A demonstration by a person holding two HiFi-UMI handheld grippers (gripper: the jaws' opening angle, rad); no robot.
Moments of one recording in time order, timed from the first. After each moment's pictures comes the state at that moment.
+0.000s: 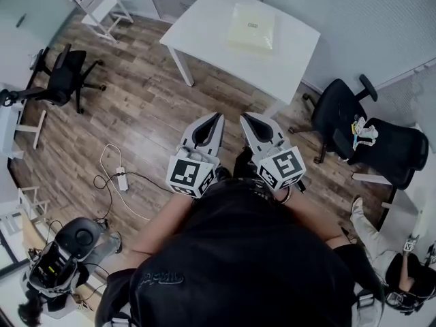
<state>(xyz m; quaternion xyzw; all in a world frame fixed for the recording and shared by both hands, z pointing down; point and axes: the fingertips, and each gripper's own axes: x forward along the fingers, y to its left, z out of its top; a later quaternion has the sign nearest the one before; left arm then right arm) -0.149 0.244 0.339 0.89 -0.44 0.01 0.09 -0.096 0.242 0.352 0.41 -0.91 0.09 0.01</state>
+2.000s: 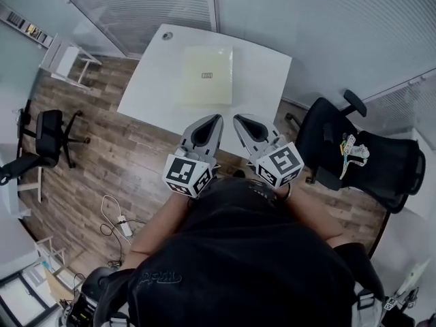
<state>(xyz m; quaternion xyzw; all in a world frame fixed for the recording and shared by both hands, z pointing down) 0.044 -0.056 0.349 0.93 -0.35 0.03 0.13 0.083 -0.050 0.361 0.44 -0.89 0.11 0.01</state>
